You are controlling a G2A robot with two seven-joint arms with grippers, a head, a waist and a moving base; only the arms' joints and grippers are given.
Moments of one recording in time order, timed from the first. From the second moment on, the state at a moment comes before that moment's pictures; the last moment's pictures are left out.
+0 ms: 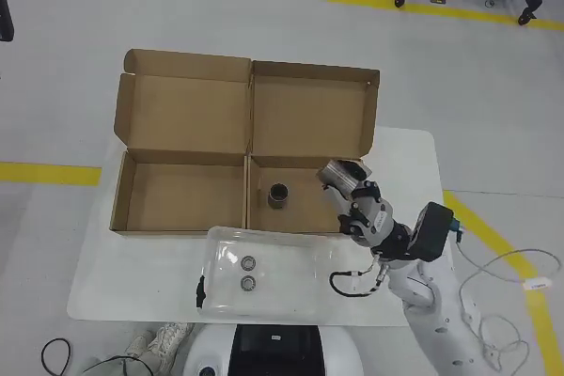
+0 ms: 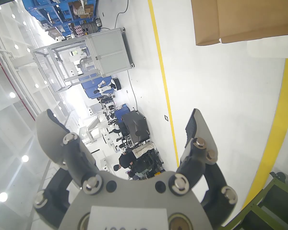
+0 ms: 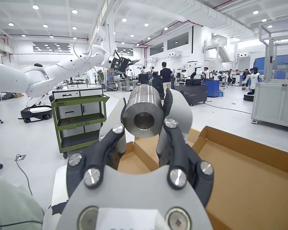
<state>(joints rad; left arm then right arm) 0.11 -0.38 -0.87 -1.29 2.37 -0.77 0.65 -1.44 -1.24 1.22 -1.91 -1.15 -0.69 -0.49</state>
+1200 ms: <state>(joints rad) 0.11 -0.38 -0.87 -1.29 2.37 -0.77 0.65 -1.39 -1.23 1.17 -1.94 -1.21 -0.57 0.04</state>
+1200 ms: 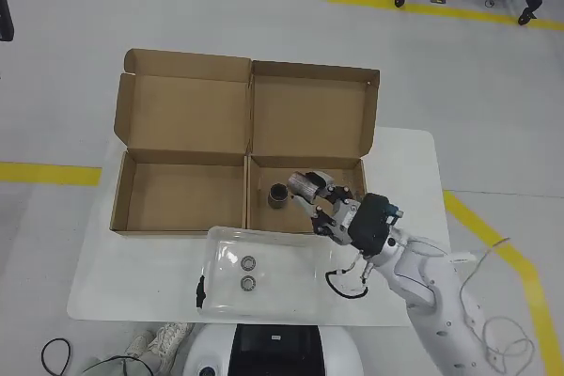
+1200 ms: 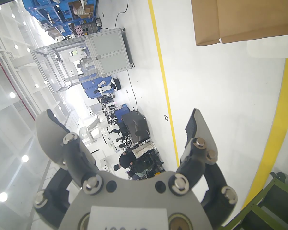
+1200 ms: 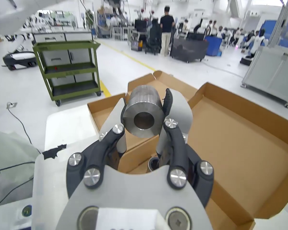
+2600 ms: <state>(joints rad) 0.11 -0.38 -0.87 -1.29 2.37 -0.77 0.65 -0.99 -1.33 0.88 -1.54 -1.10 -0.10 0.98</state>
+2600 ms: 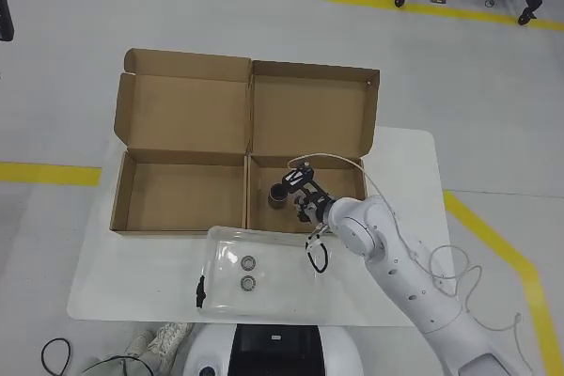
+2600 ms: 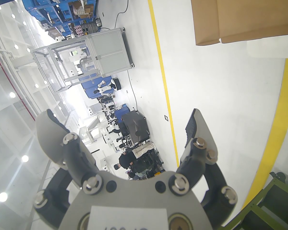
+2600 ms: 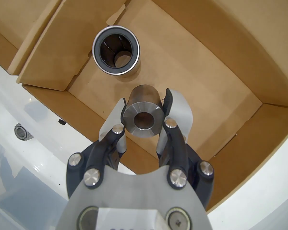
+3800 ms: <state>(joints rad) 0.11 -0.38 -0.87 -1.29 2.37 -0.77 0.65 -0.95 -1.37 0.84 -1.50 -1.14 -0.05 0.99</state>
